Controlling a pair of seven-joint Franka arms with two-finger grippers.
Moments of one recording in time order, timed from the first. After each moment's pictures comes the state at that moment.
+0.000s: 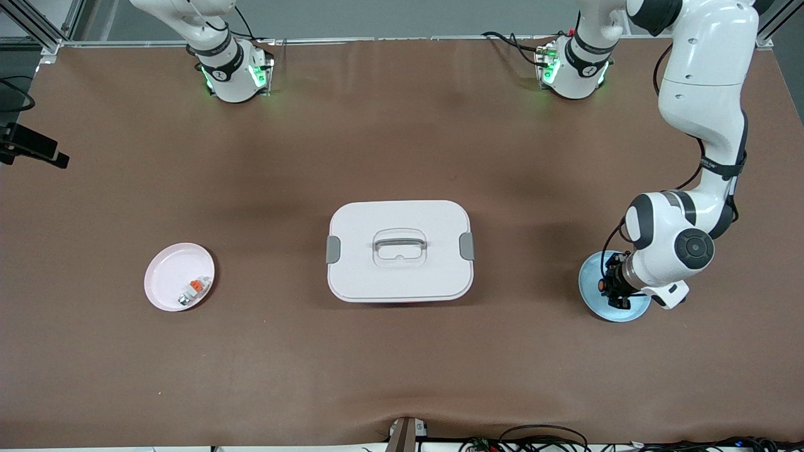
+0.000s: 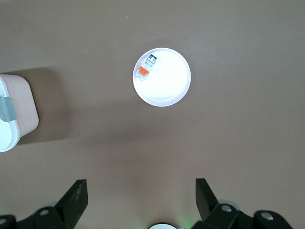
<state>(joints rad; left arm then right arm) -0.13 0.67 0.11 -1.78 -0.10 2.46 -1.45 -0.08 0.08 -0.03 -1.37 0.05 1.37 0.01</state>
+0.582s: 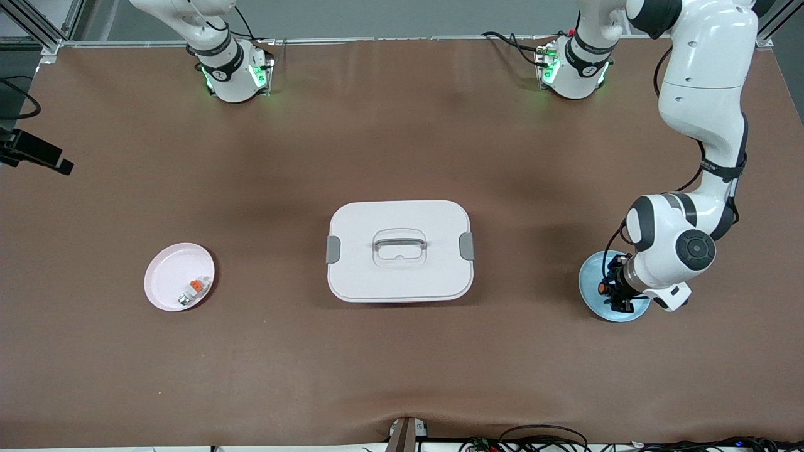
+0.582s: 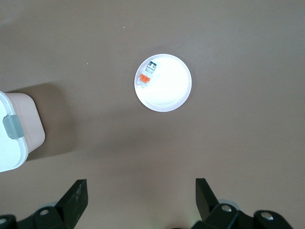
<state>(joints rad) -0.13 0.68 0.11 -1.76 -0.10 2.47 -1.45 -0.07 0.08 -0.02 -1.37 0.05 1.40 0.11</state>
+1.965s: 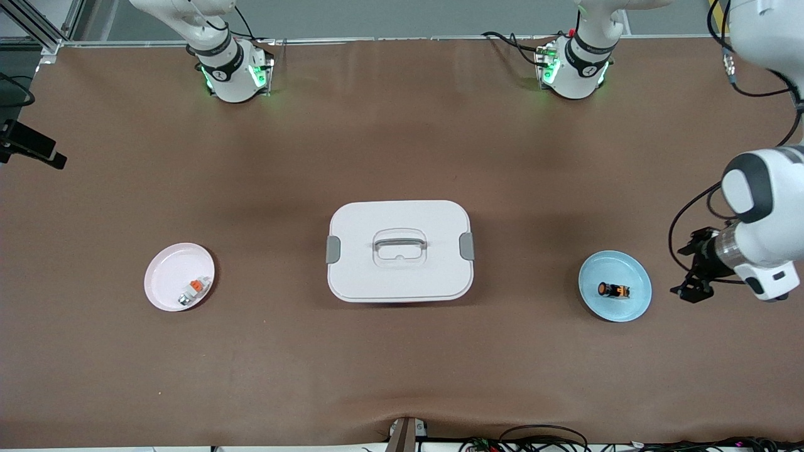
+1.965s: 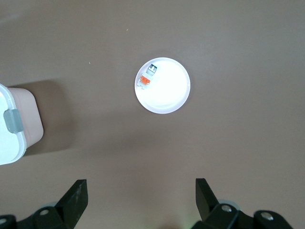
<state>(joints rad) 0.00 0.39 0.12 -1.70 -0.06 2.08 -0.96 -0.06 0.08 -0.02 -1.35 0.04 1.38 0.07</state>
